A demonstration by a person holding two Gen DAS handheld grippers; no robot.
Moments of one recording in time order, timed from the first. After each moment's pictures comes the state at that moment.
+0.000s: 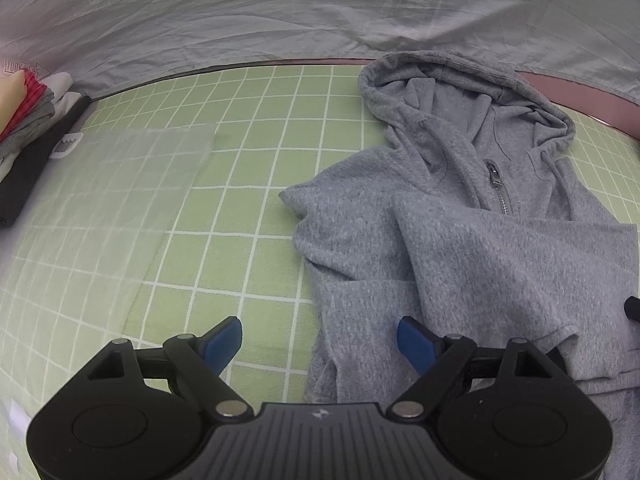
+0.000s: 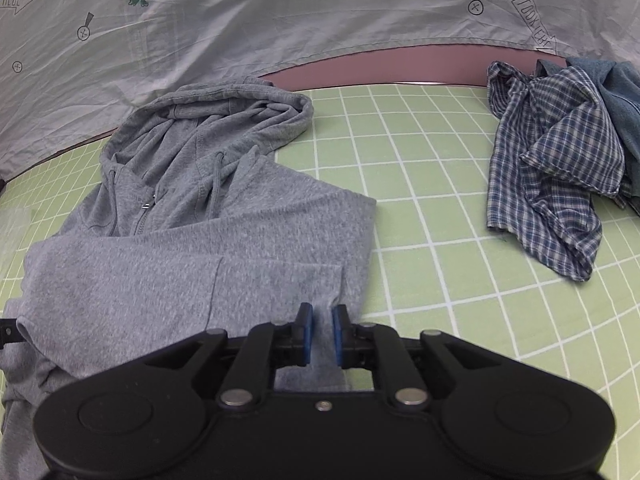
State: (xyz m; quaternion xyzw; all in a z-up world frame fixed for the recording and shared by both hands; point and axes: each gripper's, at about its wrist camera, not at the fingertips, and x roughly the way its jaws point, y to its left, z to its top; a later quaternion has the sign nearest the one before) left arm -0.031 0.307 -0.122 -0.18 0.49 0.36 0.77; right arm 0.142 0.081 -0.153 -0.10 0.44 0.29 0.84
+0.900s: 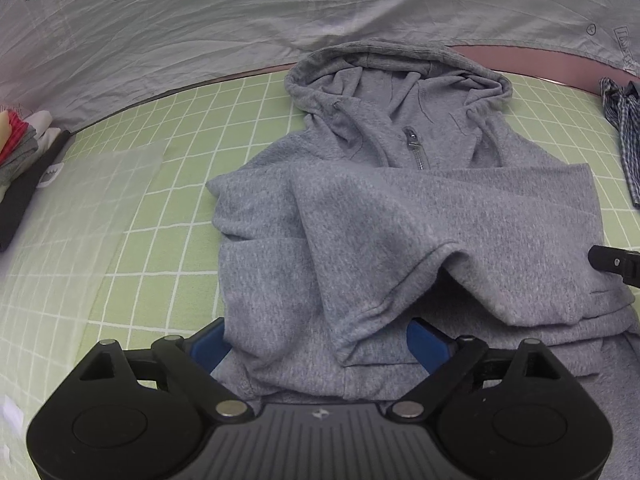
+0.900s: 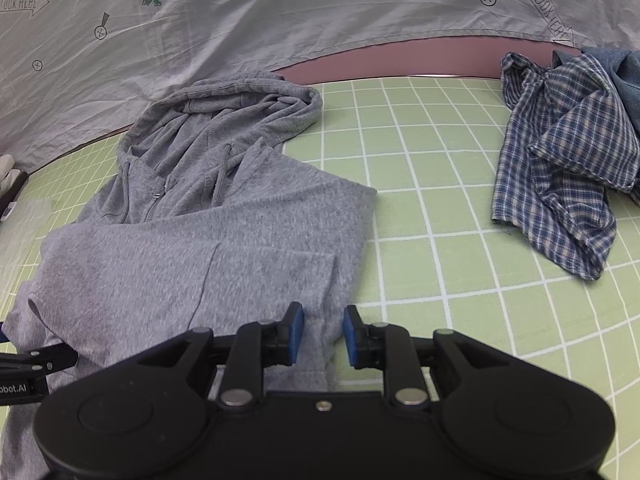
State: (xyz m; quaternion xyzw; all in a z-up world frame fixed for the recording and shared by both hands) left arm -0.010 0.236 -0.131 -0.12 0.49 0.35 0.79; right arm 0.149 0.063 -0.160 -0.09 0.45 0.33 0.83
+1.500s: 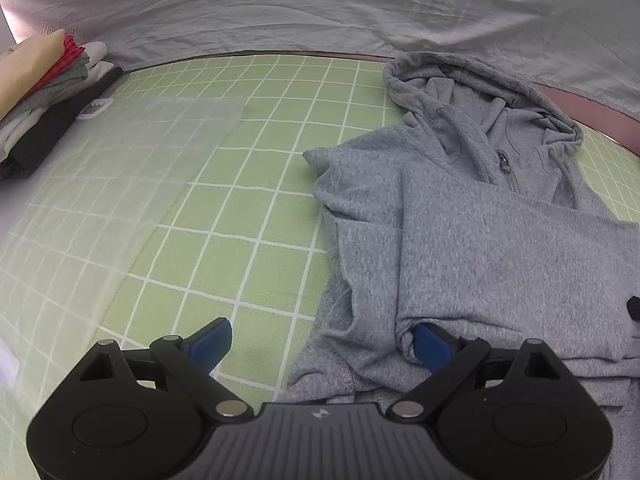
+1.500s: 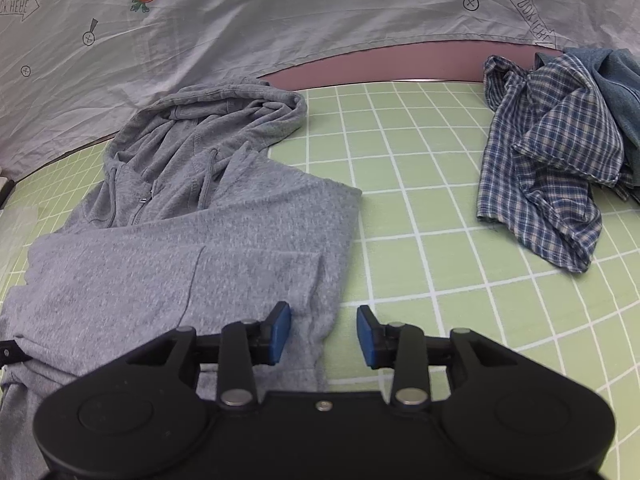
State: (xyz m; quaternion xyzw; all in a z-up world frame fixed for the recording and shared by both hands) left arm -0.063 0.283 -0.134 -0.21 0.46 0.40 0.77; right arm 0.143 0.062 -0.162 -0.09 0.43 0.31 0.84
